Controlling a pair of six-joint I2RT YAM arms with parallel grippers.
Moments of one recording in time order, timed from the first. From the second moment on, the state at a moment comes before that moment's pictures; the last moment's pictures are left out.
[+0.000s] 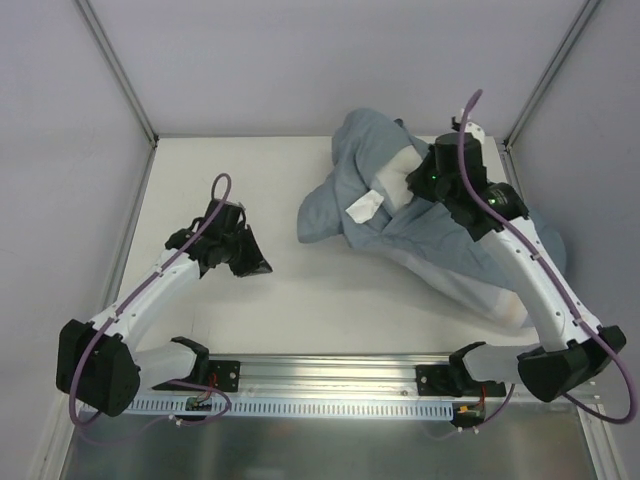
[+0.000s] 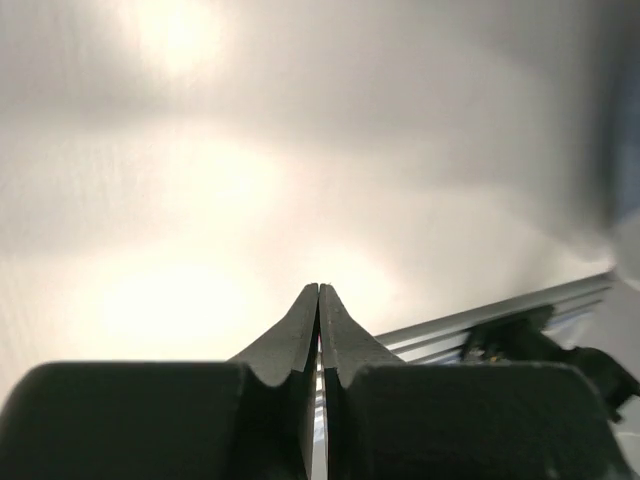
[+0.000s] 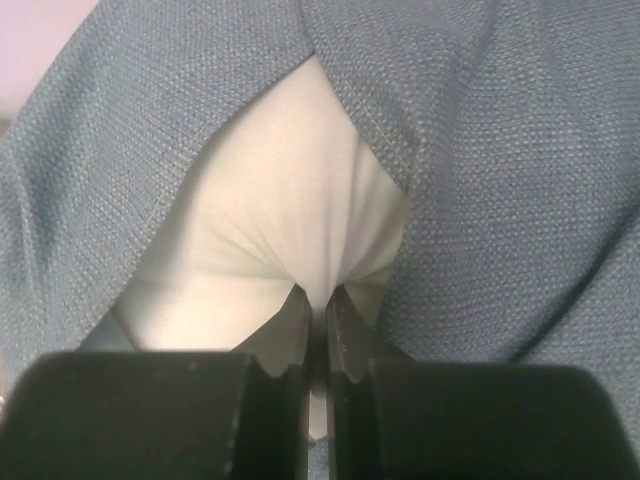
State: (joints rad) left arm -0.38 1.14 0.88 -0.66 0.24 -0.80; right arm 0.51 1.30 1.48 -0.73 0.28 0.66
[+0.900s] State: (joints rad) left arm -0.70 1.33 1.41 -0.78 0.08 -0.81; right arm 0.70 1.38 1.35 -0.75 0.24 0.66
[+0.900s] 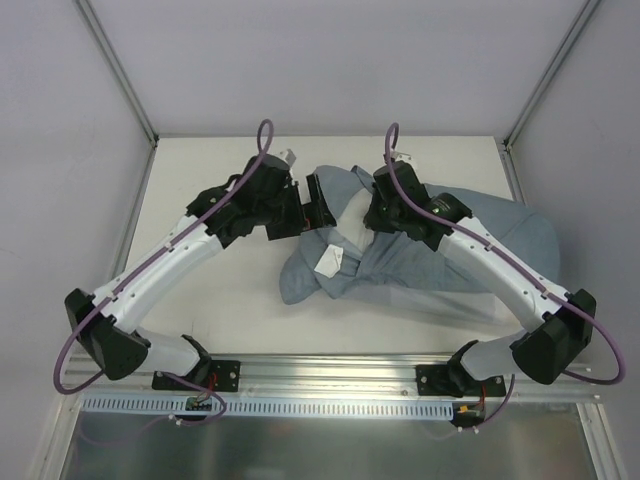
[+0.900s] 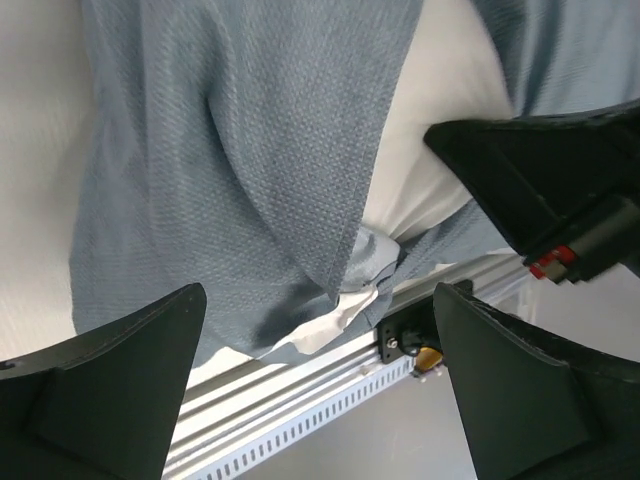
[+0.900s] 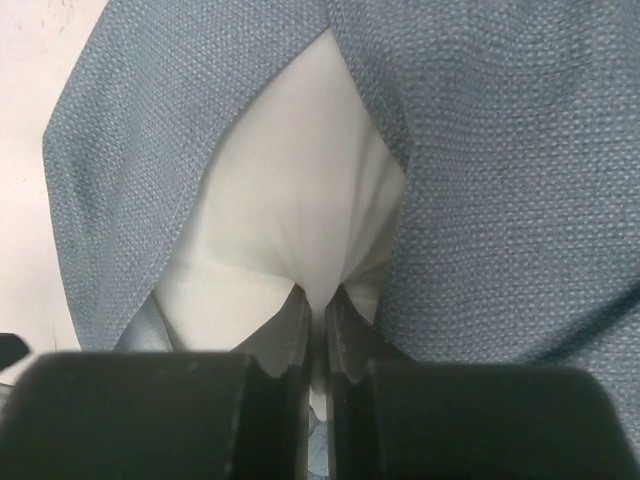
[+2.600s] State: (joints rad) left arm -0.86 0.96 0.80 -0.49 0.05 -0.93; right arm 0.53 1.82 1.80 -0.96 0.01 0.74
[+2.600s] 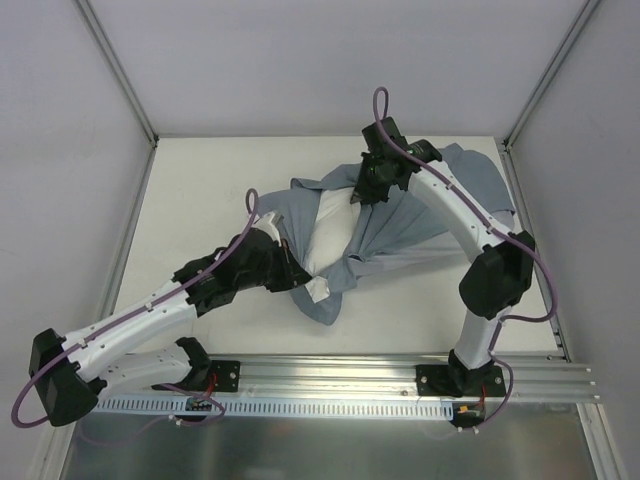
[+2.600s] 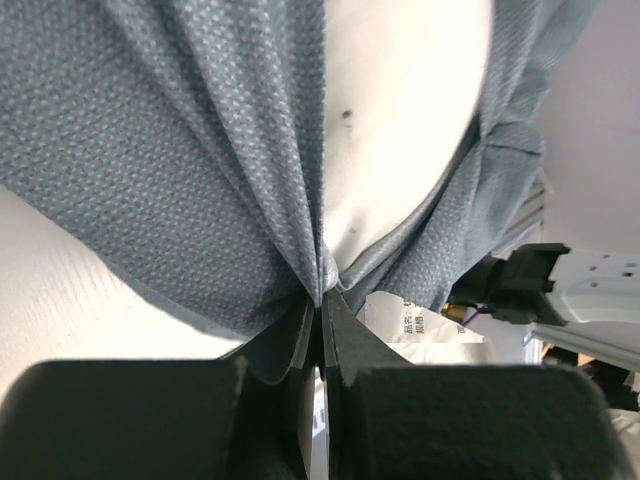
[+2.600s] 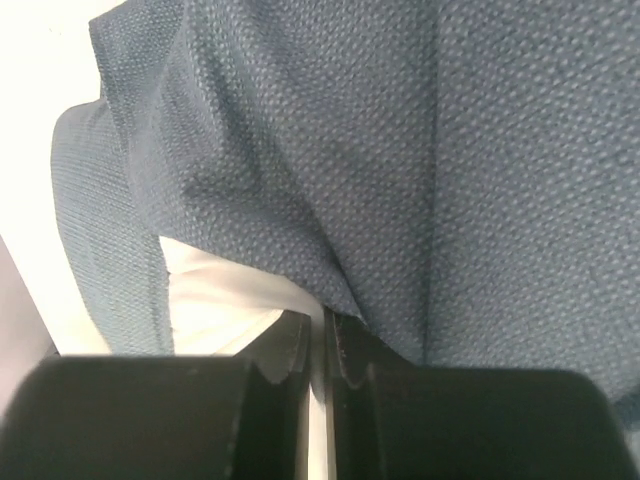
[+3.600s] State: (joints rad) left arm -0.95 1.34 0.80 -0.19 0.02 -1.00; right arm 0.29 1.54 1.56 -0.97 -0.07 0.72
